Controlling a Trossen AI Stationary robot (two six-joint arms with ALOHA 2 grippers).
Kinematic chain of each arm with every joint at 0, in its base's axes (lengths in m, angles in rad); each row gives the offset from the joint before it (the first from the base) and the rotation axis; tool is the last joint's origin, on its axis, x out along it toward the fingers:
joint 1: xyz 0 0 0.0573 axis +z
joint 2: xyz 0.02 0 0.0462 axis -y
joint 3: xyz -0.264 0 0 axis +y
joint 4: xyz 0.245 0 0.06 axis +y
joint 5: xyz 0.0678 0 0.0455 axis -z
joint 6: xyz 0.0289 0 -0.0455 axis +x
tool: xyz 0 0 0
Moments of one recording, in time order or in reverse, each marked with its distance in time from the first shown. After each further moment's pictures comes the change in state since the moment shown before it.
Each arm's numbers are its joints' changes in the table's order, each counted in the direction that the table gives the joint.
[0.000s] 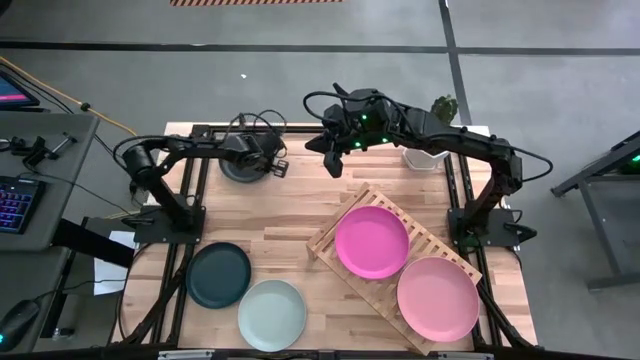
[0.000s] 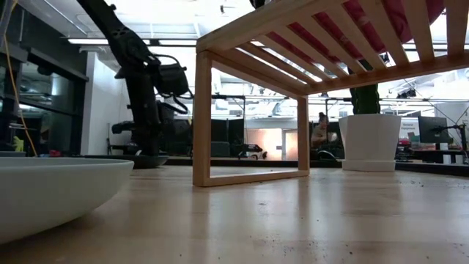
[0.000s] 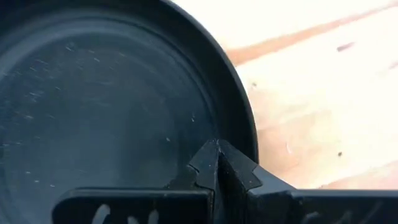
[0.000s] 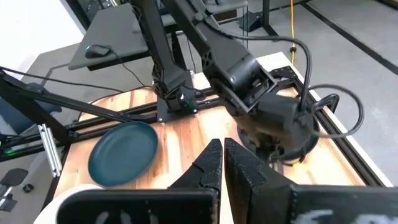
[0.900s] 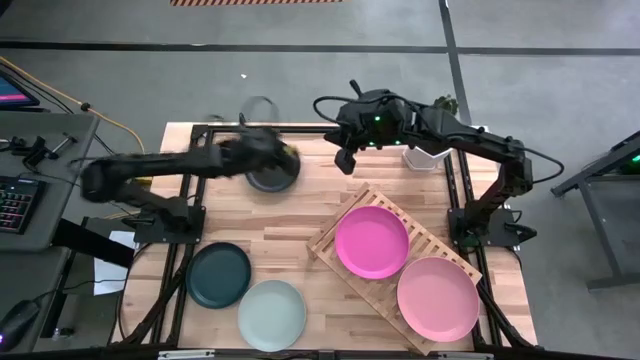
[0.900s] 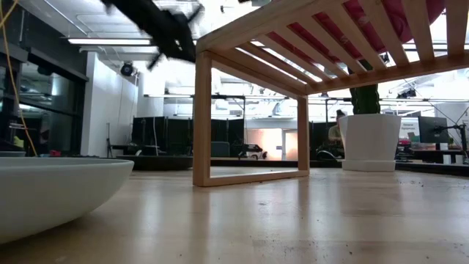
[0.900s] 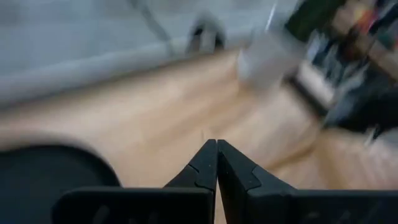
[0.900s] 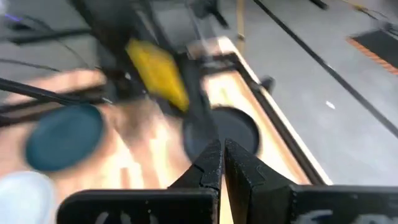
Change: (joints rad) left arm -0.314 0.414 -0.098 -0.207 -0.025 -0.059; right arm 0.006 0.072 0.001 0.167 0.236 -0.066
